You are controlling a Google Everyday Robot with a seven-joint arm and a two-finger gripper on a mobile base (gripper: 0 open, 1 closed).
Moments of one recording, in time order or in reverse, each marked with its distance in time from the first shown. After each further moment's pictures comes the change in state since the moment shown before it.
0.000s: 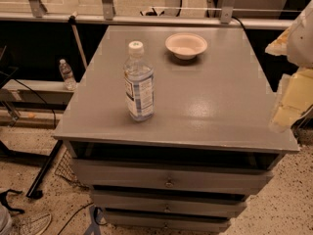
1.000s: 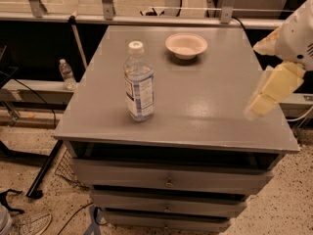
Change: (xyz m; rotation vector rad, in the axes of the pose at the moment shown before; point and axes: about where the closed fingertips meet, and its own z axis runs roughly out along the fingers) arm -0.026 -0.015 0.014 -0.024 -0.200 0.108
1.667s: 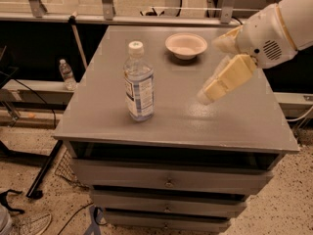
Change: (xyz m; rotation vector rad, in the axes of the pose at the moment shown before) arm -0.083 -0.001 0.034 -0.107 -0.368 0.041
